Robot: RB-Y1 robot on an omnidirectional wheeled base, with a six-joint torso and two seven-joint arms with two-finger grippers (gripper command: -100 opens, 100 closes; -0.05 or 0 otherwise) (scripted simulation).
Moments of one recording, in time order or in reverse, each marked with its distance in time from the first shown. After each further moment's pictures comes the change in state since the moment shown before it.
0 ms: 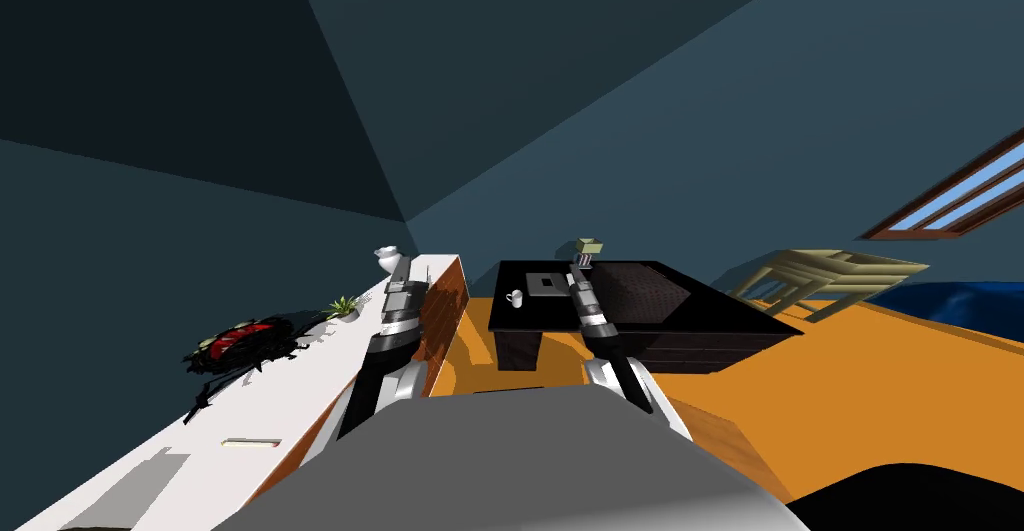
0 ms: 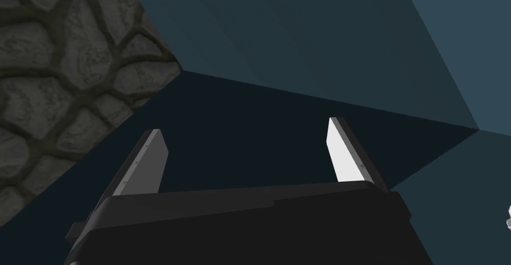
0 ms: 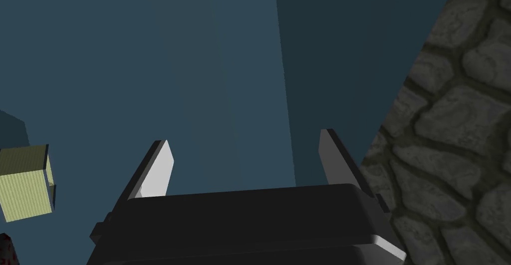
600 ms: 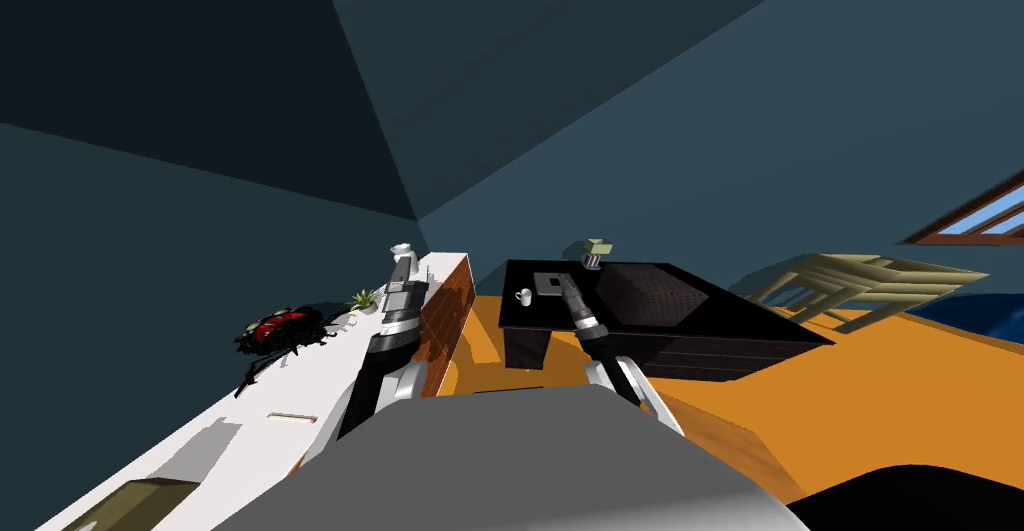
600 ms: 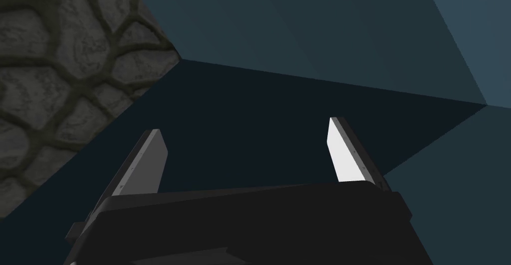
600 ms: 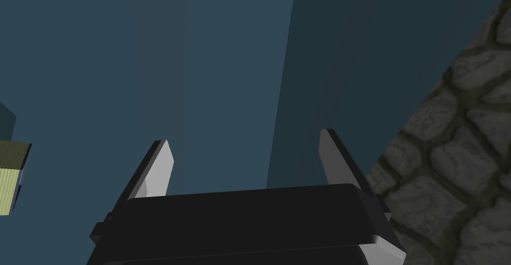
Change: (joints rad) left arm 0.000 0.000 0.000 0.000 0.000 0.000 0.000; right arm -0.030 -0.047 0.007 0.129 0.123 -0.002 0.145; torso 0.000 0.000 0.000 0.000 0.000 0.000
